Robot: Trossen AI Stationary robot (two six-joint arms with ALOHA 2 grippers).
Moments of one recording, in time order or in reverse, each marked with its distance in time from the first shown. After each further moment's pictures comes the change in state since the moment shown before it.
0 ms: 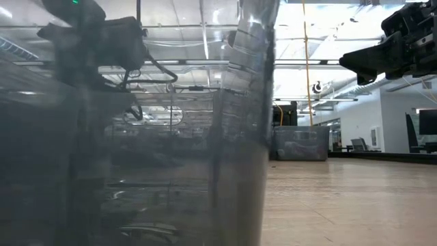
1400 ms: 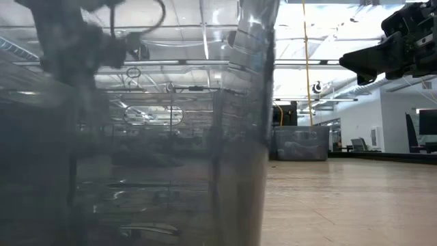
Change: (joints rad) left arm -0.095 -0.309 0.023 -0.009 0.024 0.031; right arm 0.000 0.000 0.000 0.000 0.000 0.000
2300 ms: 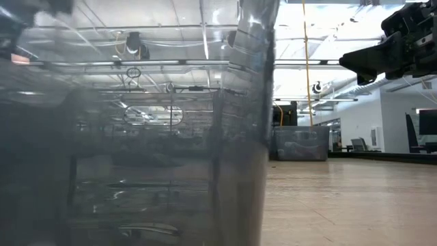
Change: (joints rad) left arm -0.462 -0.036 0.003 0.367 -0.019 -0.509; right arm 0.000 0.000 0.000 0.006 0.000 0.000
